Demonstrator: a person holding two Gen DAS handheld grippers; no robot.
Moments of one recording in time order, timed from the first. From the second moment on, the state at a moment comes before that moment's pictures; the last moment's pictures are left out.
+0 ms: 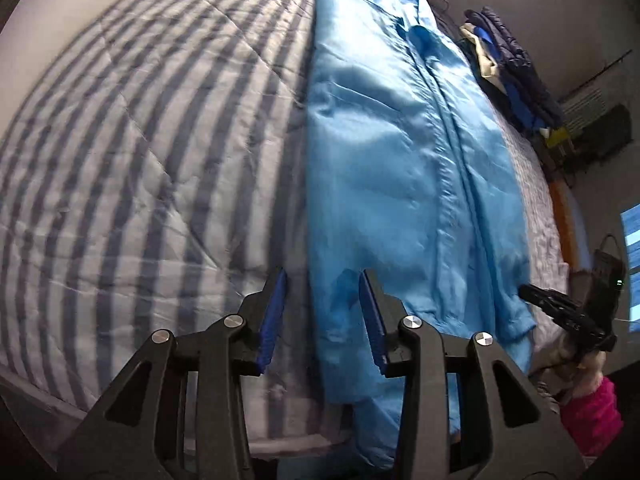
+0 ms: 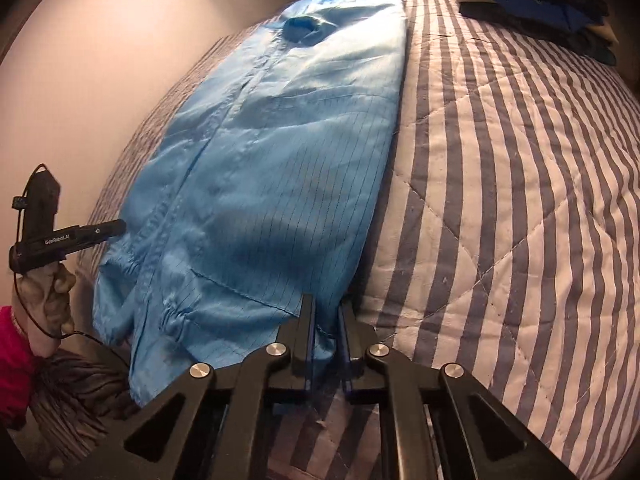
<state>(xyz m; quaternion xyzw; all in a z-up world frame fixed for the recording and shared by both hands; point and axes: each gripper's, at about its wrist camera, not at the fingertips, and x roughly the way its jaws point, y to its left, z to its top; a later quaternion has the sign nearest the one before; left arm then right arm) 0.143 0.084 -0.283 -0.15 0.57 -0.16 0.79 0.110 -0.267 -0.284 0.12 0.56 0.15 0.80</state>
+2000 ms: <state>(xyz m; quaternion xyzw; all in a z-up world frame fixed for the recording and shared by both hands) 0.322 0.033 -0.221 -0.25 0.53 -0.21 0.78 0.267 -0.312 -0.267 0.29 0.48 0.21 0.80</state>
